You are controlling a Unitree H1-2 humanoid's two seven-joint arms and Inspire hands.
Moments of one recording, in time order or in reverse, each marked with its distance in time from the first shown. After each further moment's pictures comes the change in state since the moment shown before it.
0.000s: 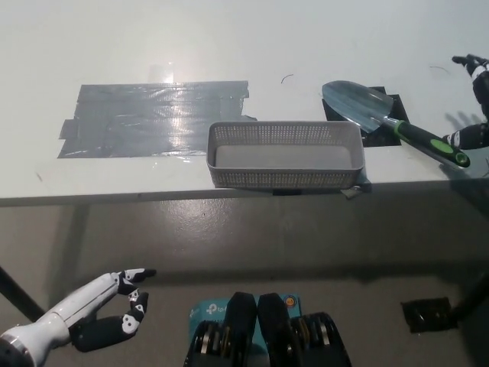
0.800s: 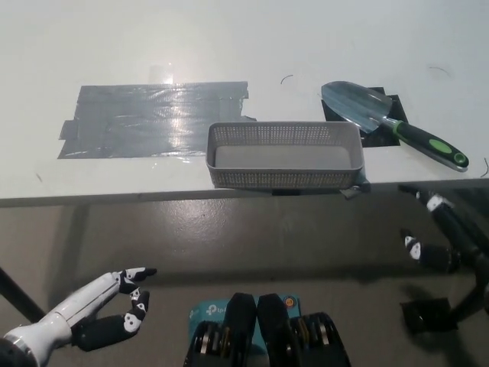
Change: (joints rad) left_arm 0.000 0.002 -0.023 0.018 -0.015 -0.019 0.038; right_arm 0.402 0.048 -0.030 -0.327 0.243 -0.125 -0.027
